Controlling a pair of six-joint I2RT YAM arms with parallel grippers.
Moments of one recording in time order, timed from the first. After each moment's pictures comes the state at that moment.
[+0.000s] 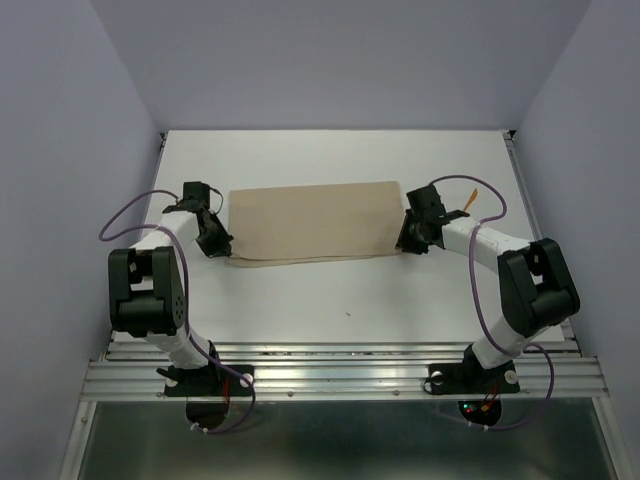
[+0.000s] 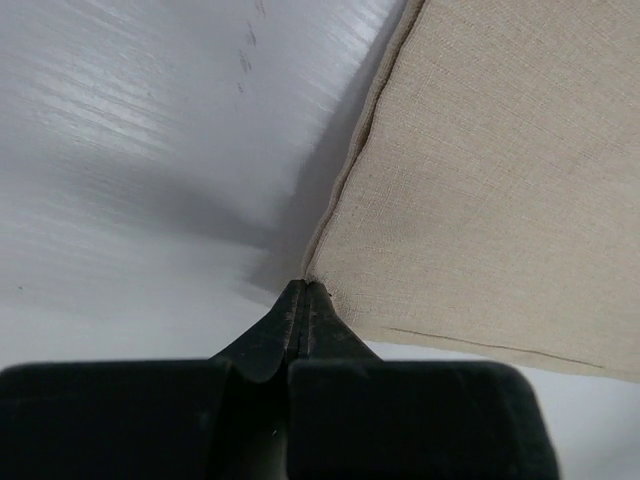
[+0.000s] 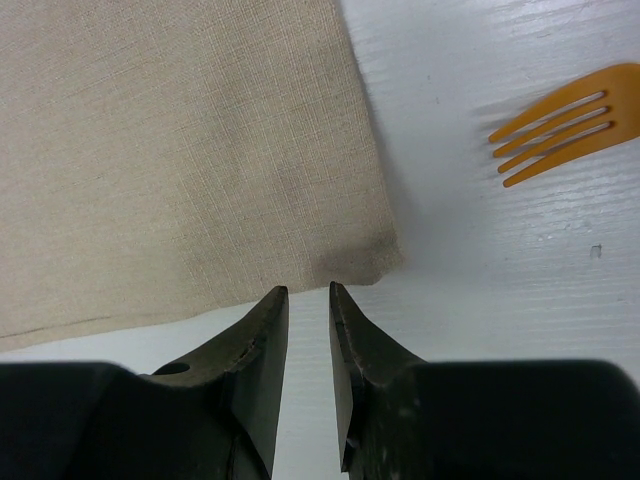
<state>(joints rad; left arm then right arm) 0.03 1.62 0.98 -0.57 0.05 -0.53 0.35 1.62 0.96 -0.36 0.08 0.67</state>
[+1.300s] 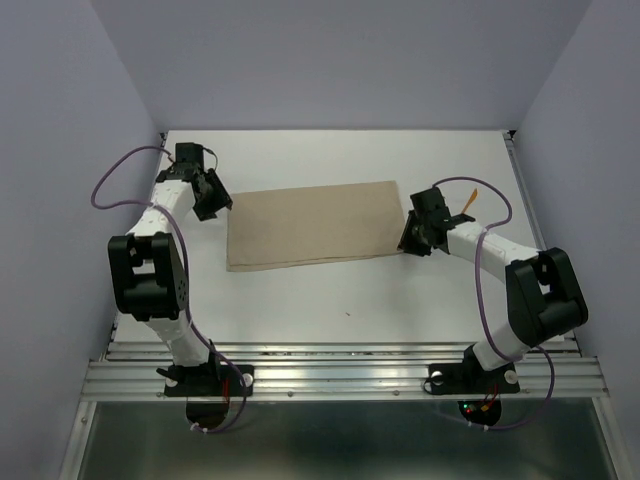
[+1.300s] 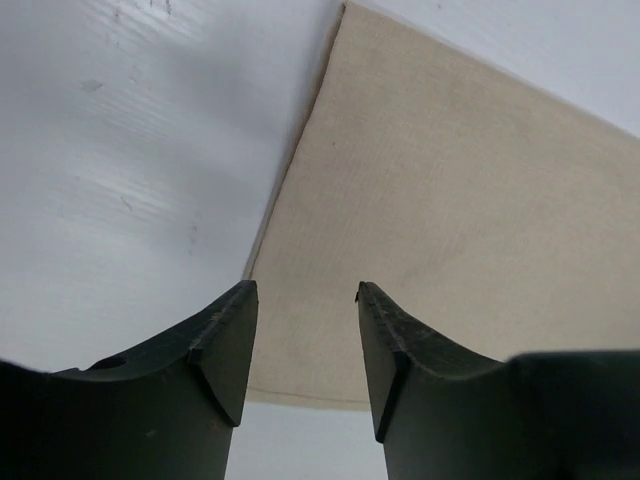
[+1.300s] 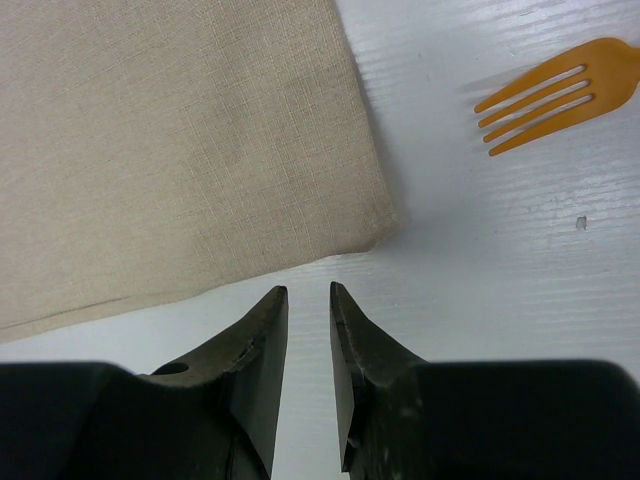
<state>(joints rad) 0.03 1.69 1.31 -0.64 0.03 -0.49 0.35 1.55 0.92 -0.36 0.08 0.68</state>
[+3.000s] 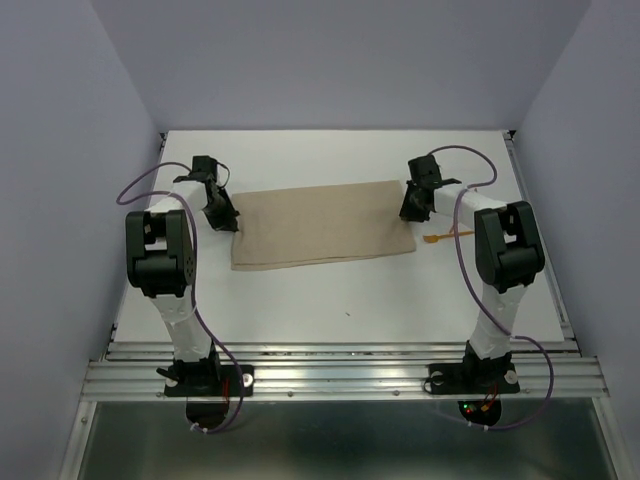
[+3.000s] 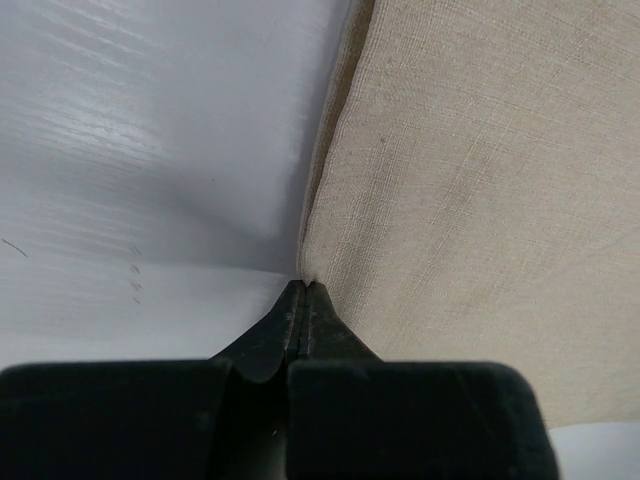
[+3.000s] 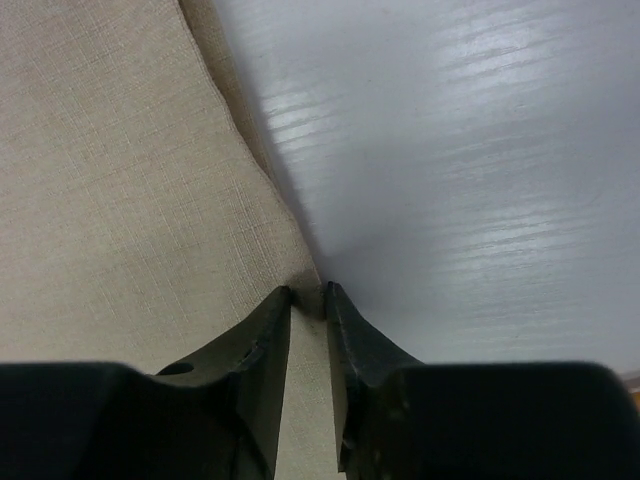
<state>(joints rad) 0.01 1.92 1.32 -0.60 0.11 -0.45 0.23 1.97 1.33 -0.37 0.15 0.51</state>
